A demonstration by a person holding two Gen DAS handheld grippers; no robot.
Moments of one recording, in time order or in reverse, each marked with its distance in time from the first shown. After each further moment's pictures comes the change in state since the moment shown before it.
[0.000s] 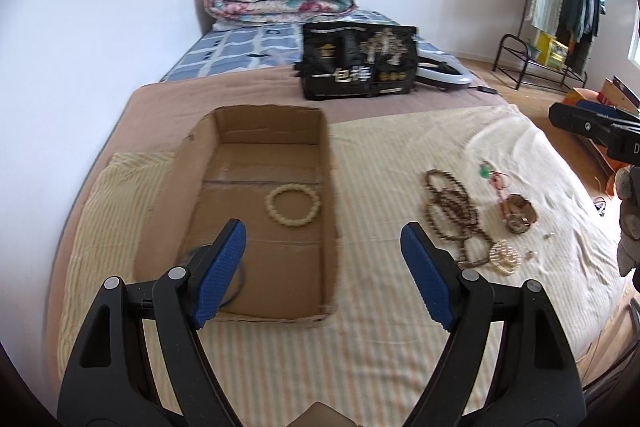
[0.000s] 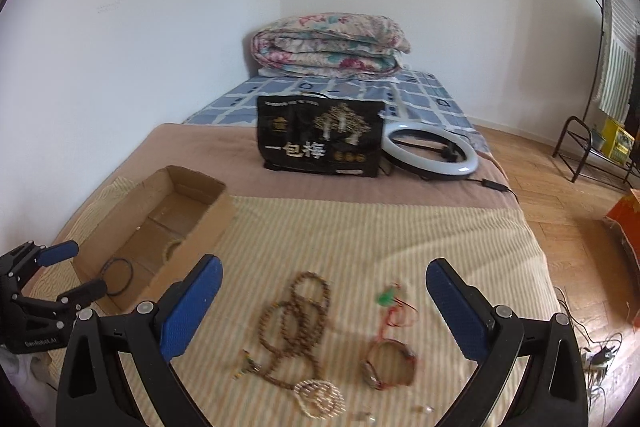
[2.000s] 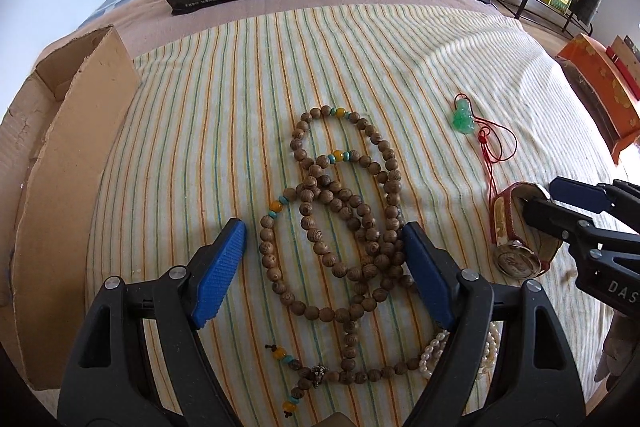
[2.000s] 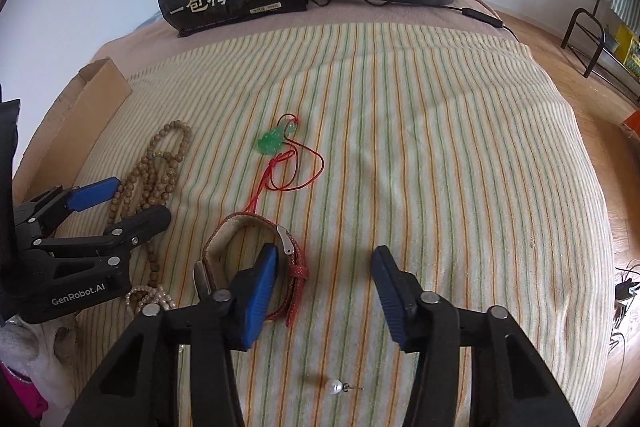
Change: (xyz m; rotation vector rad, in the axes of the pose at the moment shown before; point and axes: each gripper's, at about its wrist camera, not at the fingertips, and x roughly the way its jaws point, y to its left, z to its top) left arm 0.176 -0.143 -0.005 0.024 0.283 -0.025; right arm 0.115 -0.112 -0.104 0.111 0.393 0.042
